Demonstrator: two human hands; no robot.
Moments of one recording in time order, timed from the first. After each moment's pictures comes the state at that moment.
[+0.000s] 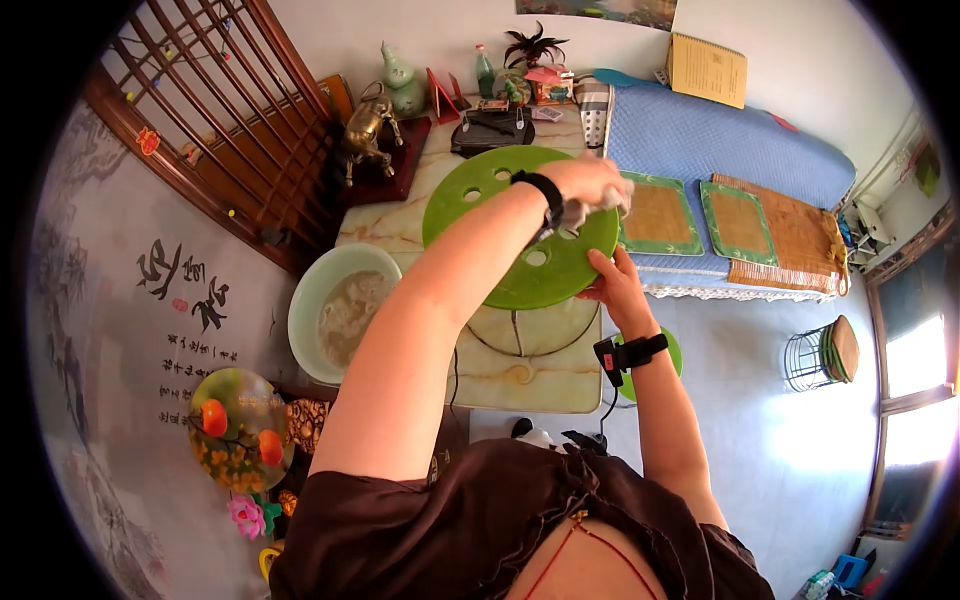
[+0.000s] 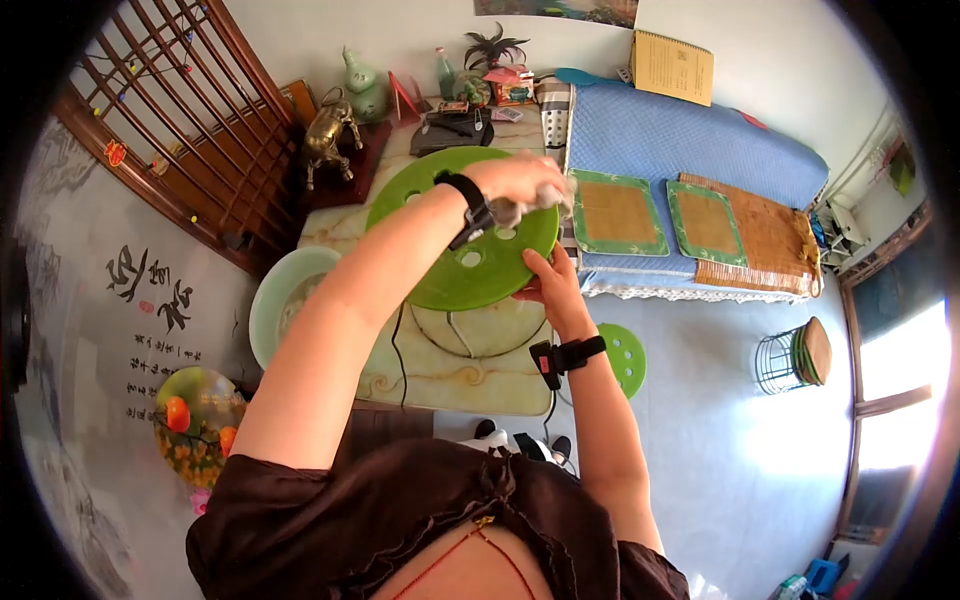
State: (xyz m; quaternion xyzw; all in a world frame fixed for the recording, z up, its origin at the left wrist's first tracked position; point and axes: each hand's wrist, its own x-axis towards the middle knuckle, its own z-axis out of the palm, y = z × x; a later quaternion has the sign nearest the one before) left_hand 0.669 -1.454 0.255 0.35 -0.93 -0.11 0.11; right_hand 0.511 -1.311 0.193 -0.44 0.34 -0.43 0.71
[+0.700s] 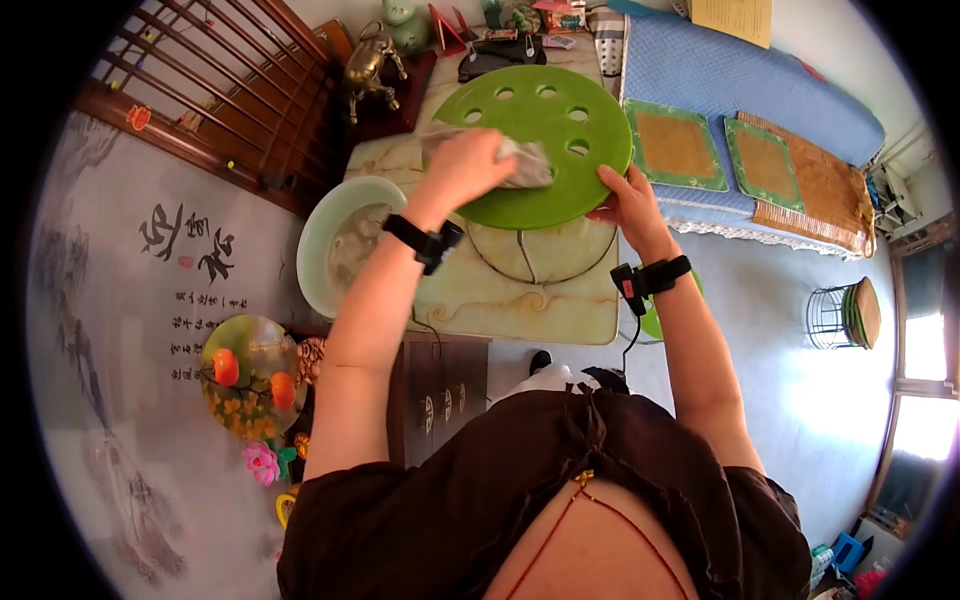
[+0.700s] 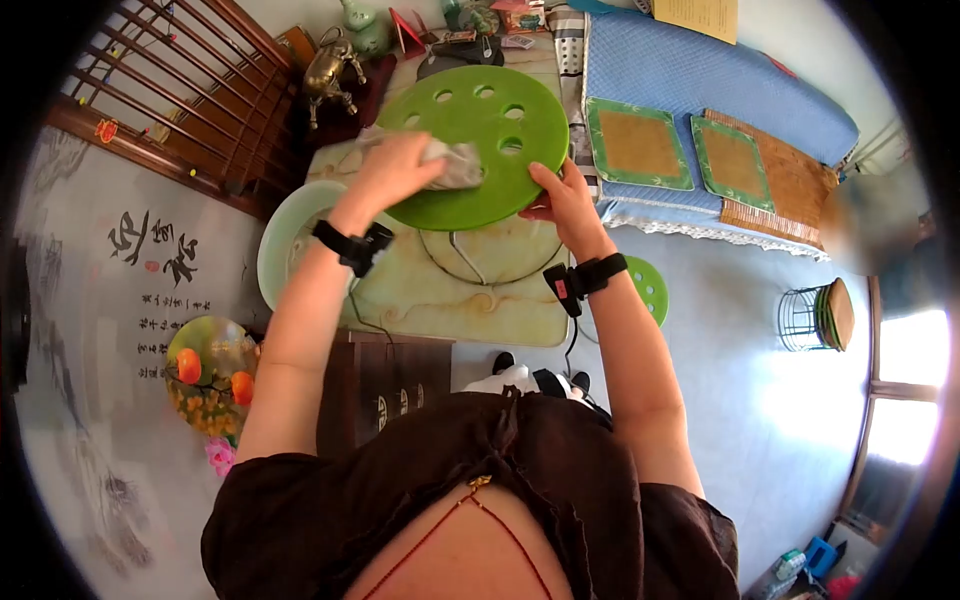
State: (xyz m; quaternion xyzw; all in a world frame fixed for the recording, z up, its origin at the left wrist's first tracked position) left_hand 0.762 -1.276 0.259 0.66 -0.73 -0.08 0.17; right_hand 0.509 -1.318 0.191 -0.47 0.34 -0.38 0.72
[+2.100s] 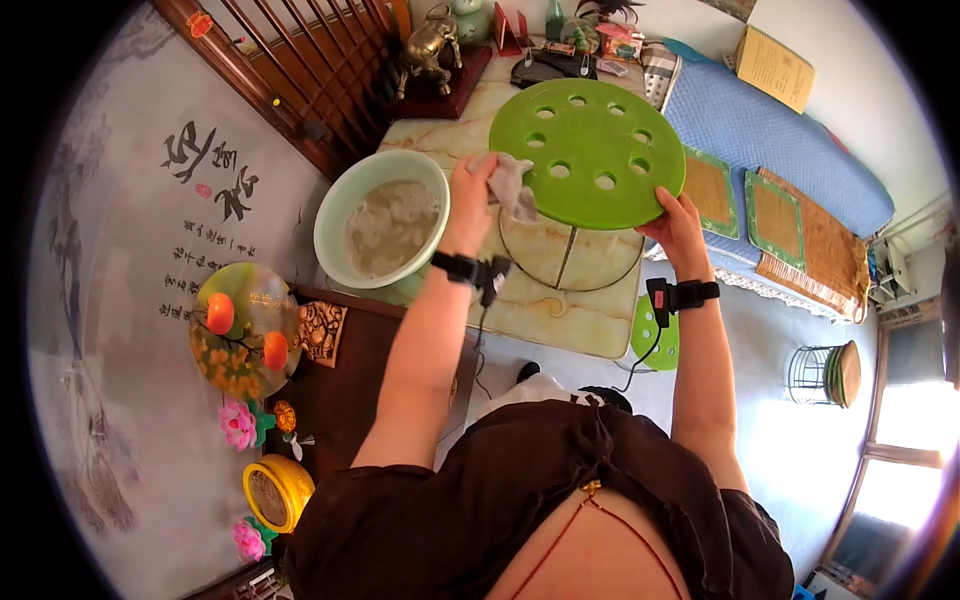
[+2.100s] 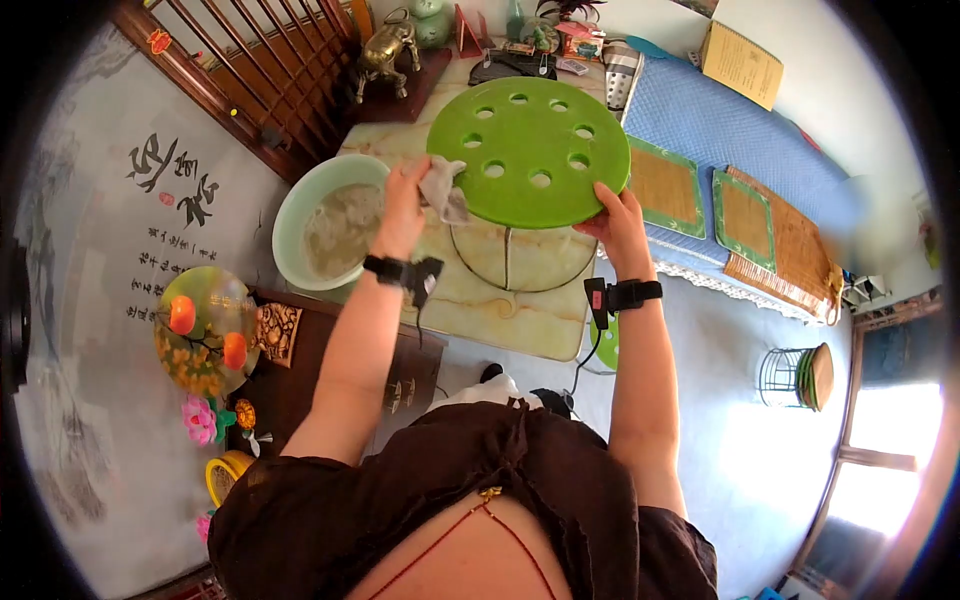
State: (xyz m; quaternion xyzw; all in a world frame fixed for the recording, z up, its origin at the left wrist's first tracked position) left_hand 0.799 -1.215 0.186 0.49 -0.24 -0.41 0.73; right_hand 0.511 -1.320 0.198 -0.45 0.35 -0.39 0.72
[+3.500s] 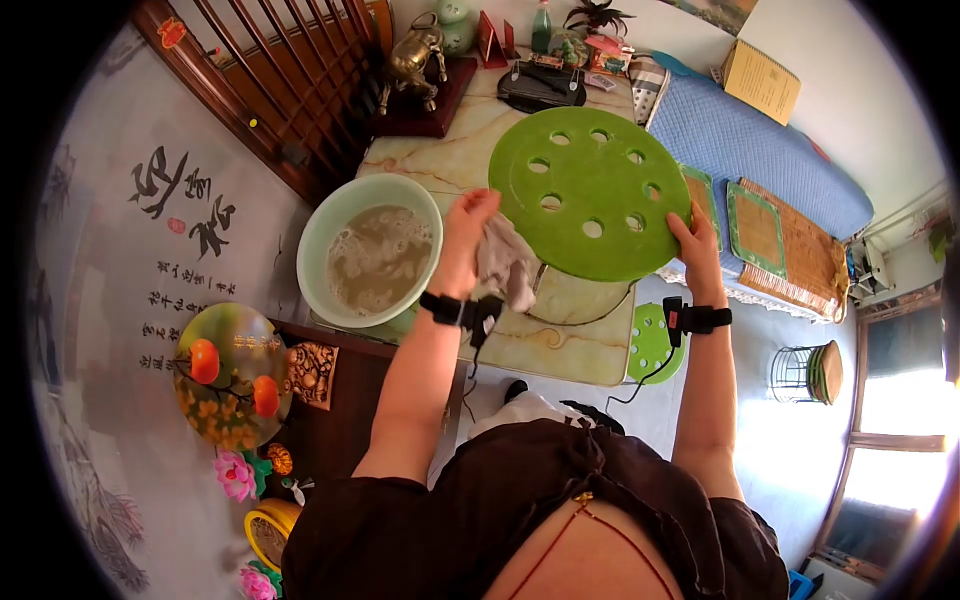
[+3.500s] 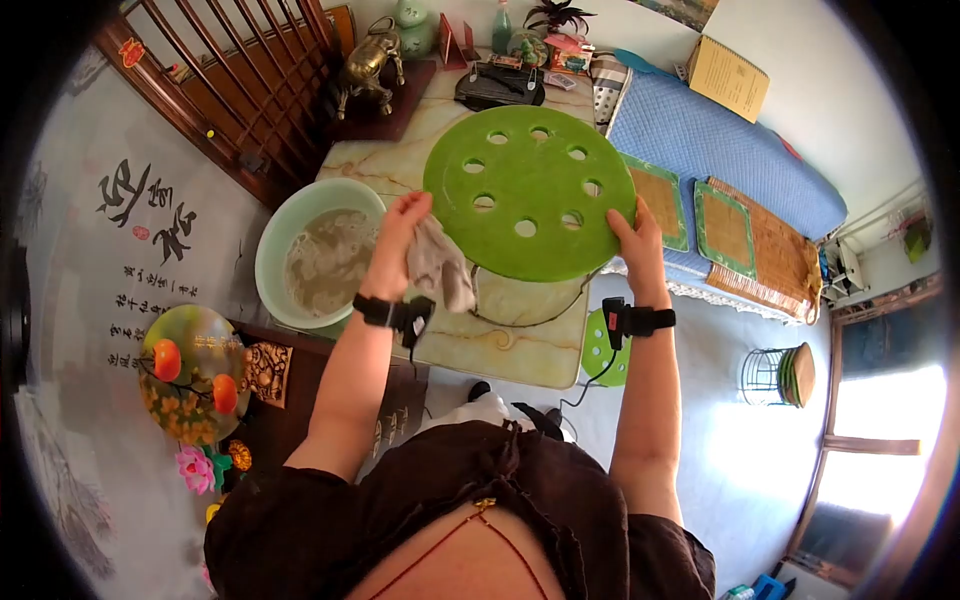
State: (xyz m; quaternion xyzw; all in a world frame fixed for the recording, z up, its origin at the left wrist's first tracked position) left_hand 0.826 -1.219 0.167 0.47 -0.22 -0.47 0.71; right_hand 0.515 -1.333 0.217 -0.60 0.42 -0.43 0.53
